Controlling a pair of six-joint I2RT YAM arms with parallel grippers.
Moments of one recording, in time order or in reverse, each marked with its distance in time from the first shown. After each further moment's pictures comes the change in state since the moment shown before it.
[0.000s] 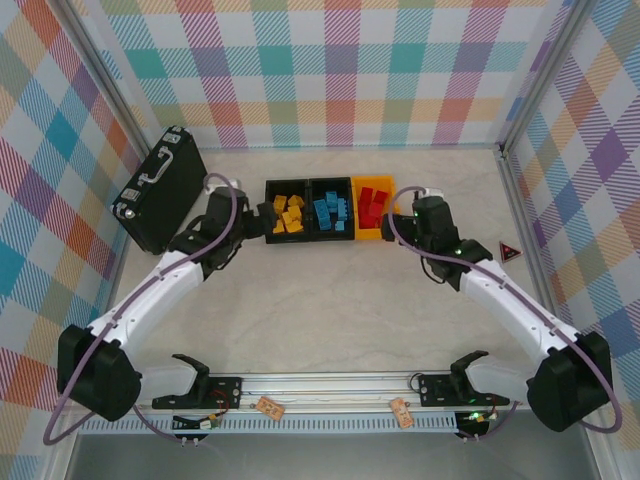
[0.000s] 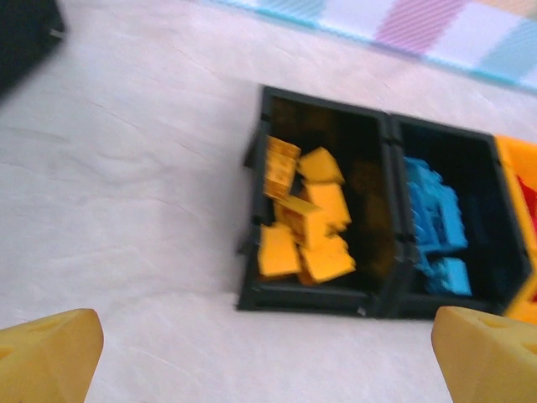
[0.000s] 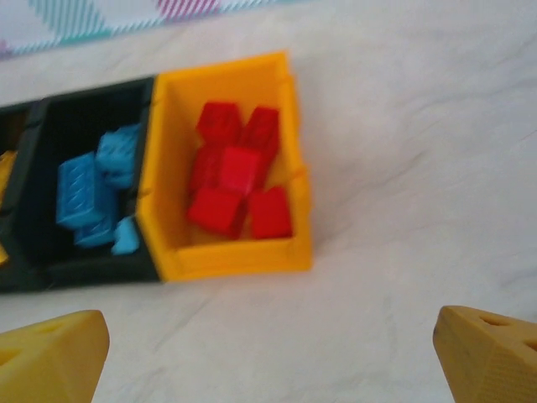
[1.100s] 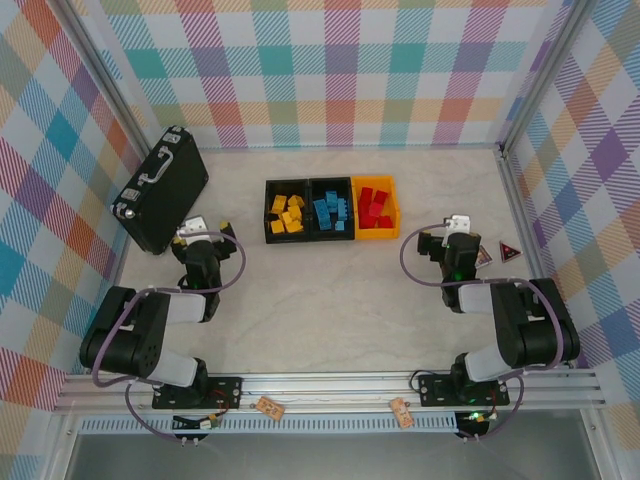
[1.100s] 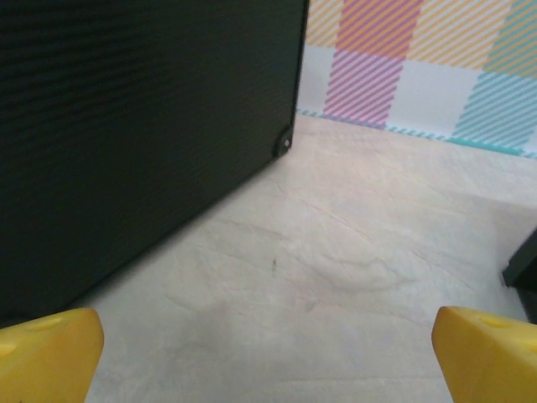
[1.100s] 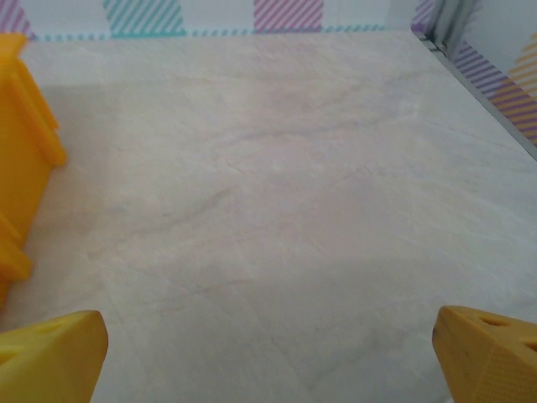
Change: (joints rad) left arm 0.250 0.225 -0.667 1.307 -0.169 0.315; right arm -0.351 0.336 -0.508 1.104 -0.082 -0.343
